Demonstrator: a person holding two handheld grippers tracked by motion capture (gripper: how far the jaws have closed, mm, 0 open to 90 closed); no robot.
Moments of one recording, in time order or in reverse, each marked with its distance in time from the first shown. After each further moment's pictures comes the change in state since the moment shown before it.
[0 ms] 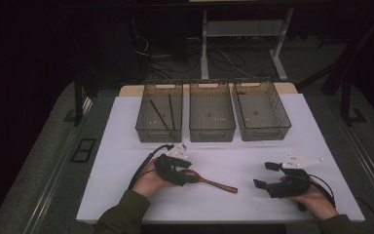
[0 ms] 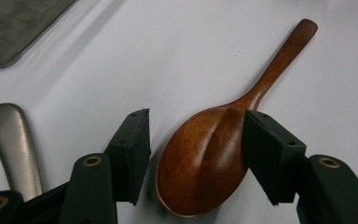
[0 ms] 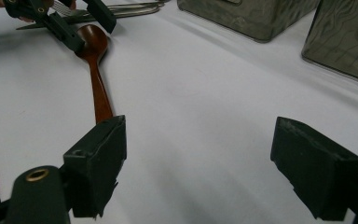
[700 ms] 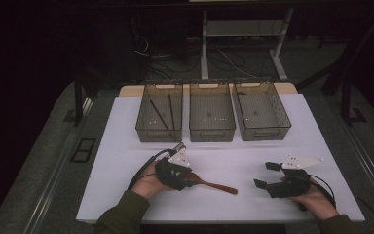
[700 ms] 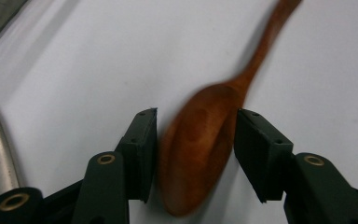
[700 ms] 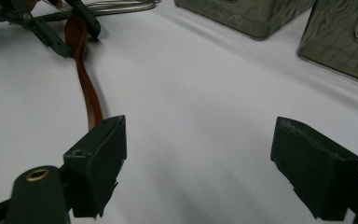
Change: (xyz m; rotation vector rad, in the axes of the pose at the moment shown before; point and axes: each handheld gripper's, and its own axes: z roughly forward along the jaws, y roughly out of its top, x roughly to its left) left arm -0.012 -0.002 0.000 0.074 -0.008 0.102; right arm 0.000 -0.001 0.000 0.009 -0.016 -0.009
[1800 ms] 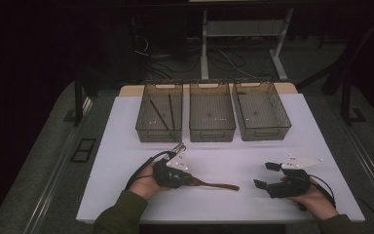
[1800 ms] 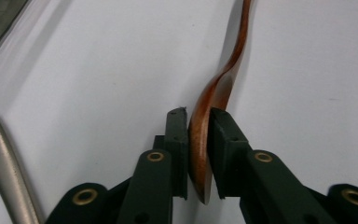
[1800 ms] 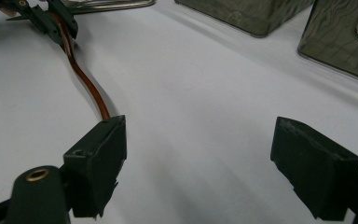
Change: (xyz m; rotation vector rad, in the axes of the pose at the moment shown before) left arm -0.005 0.000 -0.011 0.011 -0.024 0.082; right arm 0.000 0.000 0.001 0.009 -0.004 -0.003
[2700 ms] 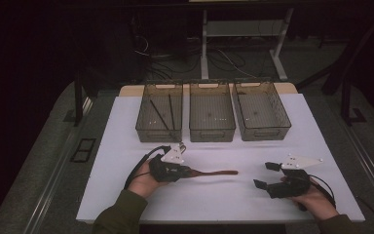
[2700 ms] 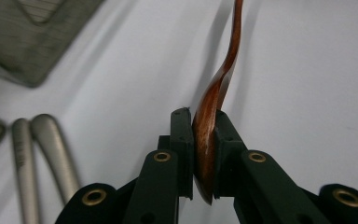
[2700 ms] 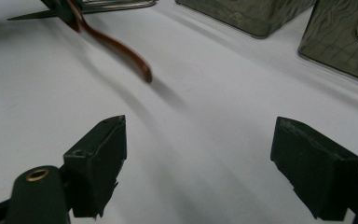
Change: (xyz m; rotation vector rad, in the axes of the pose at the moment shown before) left arm 0.007 0.001 -0.016 -0.091 0.105 -0.074; right arm 0.000 0.000 0.000 -0.002 0.002 -0.005
